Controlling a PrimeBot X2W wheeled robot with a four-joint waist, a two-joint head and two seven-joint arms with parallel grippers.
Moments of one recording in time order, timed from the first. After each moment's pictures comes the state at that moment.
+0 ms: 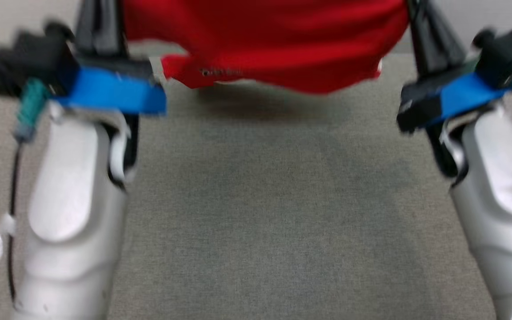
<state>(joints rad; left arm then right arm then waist) -0.82 0.12 -0.20 0.37 -0.22 -0.04 -0.26 -0.87 -0.21 0.23 0.51 0.23 0.13 -0.26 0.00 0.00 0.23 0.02</state>
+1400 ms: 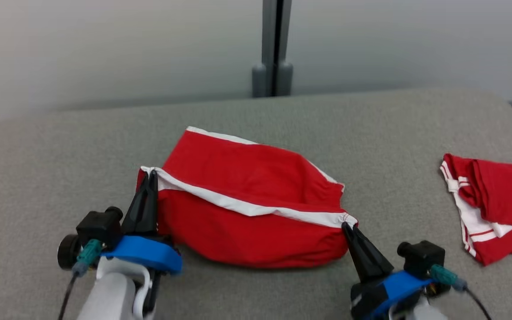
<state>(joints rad) -0.21 0.06 -0.14 0.40 -0.26 -0.11 -0.26 -0.15 -0.09 0.32 0.45 0.39 0.13 -0.26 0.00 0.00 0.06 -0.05</state>
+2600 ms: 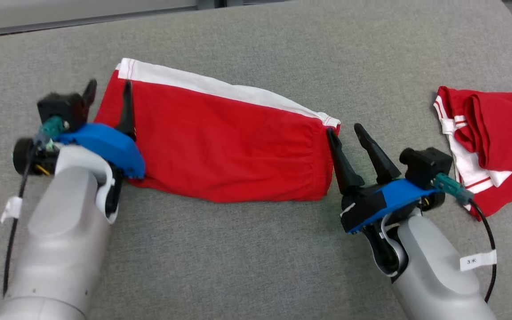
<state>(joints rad) -0.86 0.18 -0.28 1.02 -0.37 -0.12 -0.26 -0.55 -0.05 0.30 0.58 0.46 0.13 -0.26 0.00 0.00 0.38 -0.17</state>
